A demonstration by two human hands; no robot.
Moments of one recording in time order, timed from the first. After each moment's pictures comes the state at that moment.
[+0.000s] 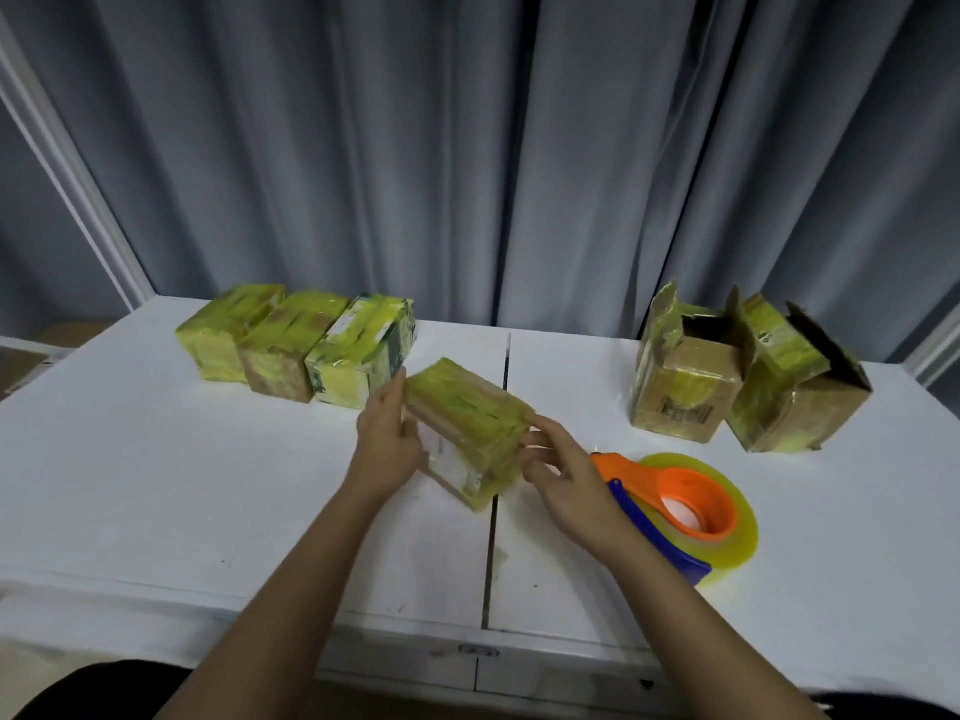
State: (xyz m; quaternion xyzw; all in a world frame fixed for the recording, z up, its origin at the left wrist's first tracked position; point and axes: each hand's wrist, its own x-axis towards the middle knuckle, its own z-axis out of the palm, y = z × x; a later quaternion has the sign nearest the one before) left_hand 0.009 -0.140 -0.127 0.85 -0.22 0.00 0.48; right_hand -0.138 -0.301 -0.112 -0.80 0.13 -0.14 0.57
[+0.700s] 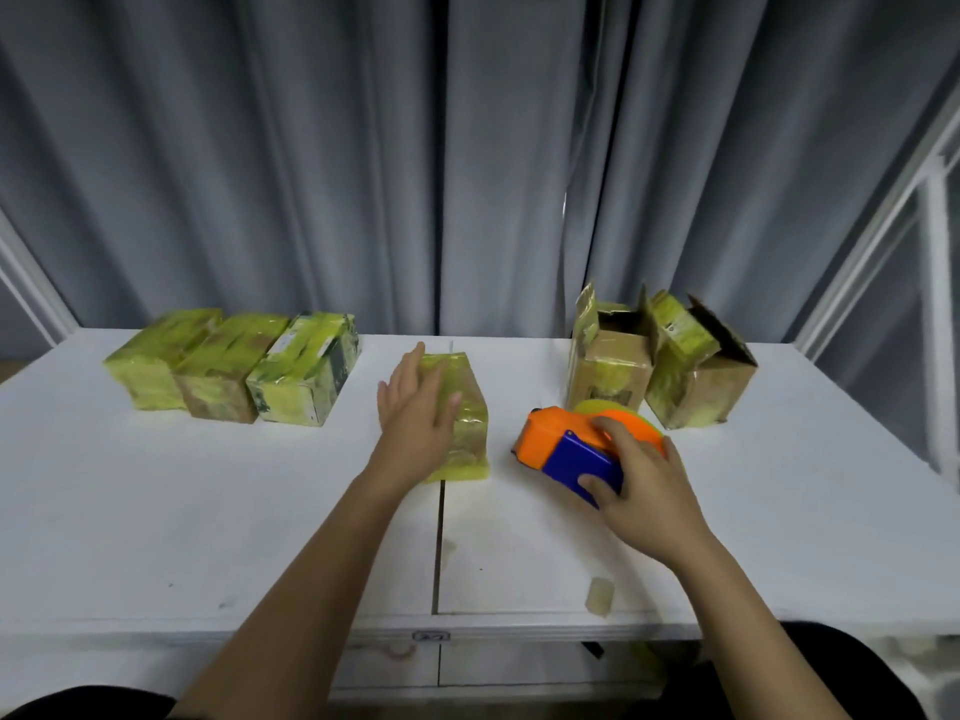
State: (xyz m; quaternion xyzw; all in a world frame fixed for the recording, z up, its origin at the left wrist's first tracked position) left_hand -0.044 -0.206 -0.084 0.86 -0.35 0.05 0.37; right_hand -0.240 -0.368 -0.084 -0.94 0.24 -0.17 0.18
